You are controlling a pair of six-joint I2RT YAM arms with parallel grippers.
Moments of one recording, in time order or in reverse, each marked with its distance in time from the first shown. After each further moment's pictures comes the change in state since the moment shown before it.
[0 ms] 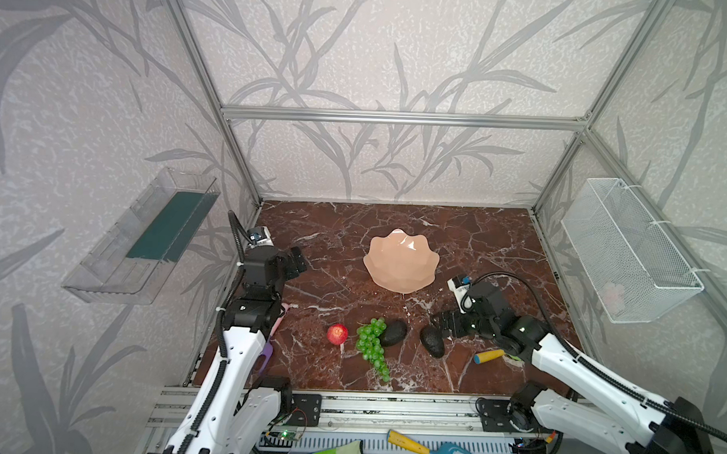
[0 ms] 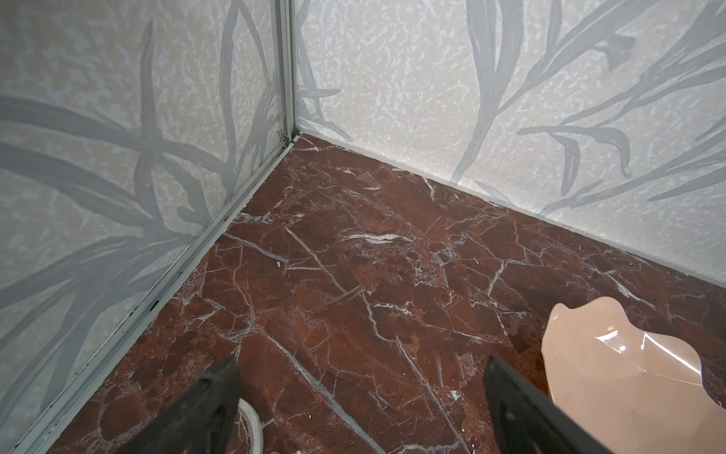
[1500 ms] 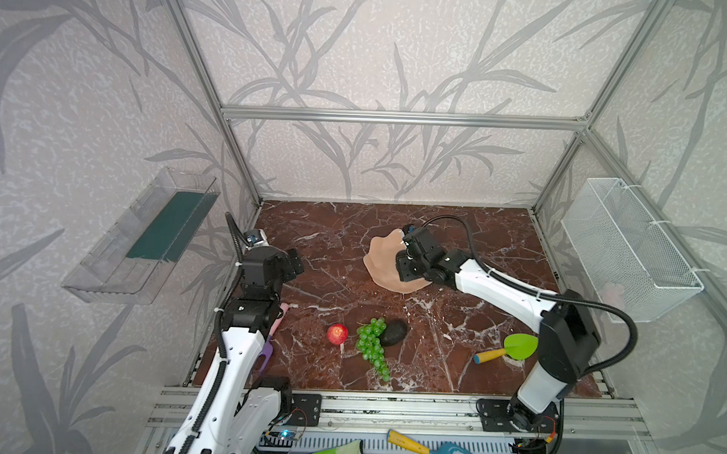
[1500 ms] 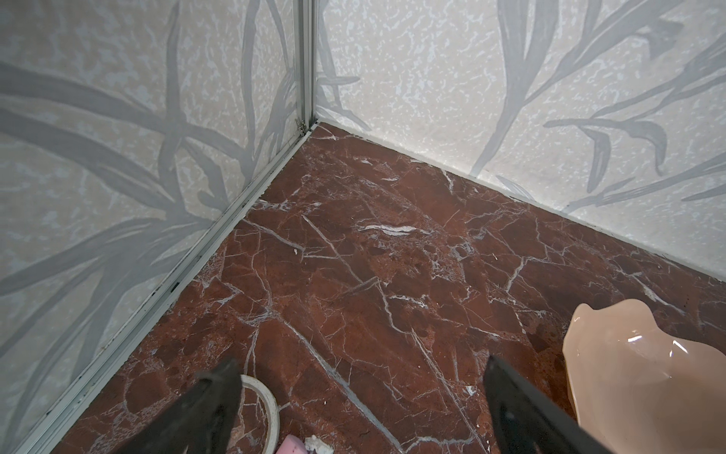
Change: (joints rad) left arm 0.024 -0.004 0.000 -0.035 -0.017 -0.013; right arm 0.035 0.814 0.794 -0.022 0.241 -0.085
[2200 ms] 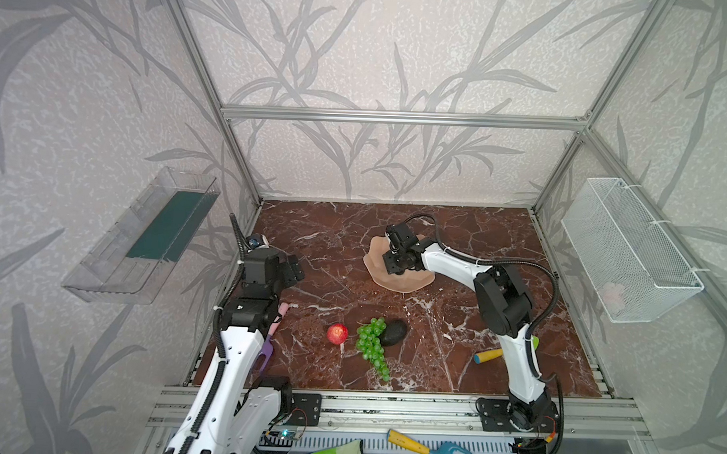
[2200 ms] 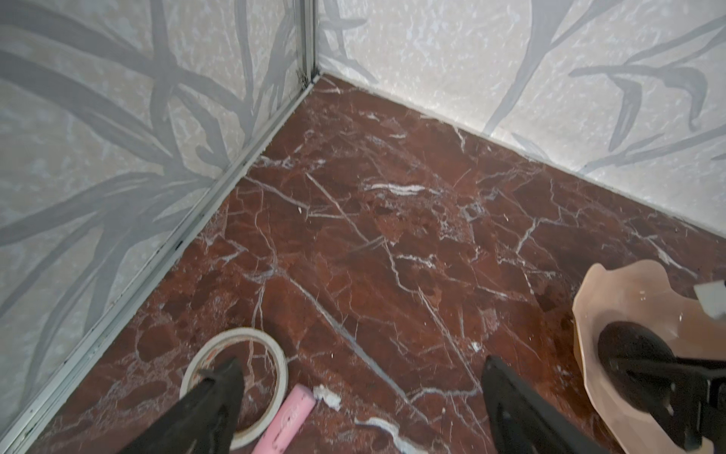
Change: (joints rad) left arm 0.000 0.000 0.043 -0.186 0.040 -0.035; right arm -0.064 0.398 0.278 0.009 -0.061 -0.080
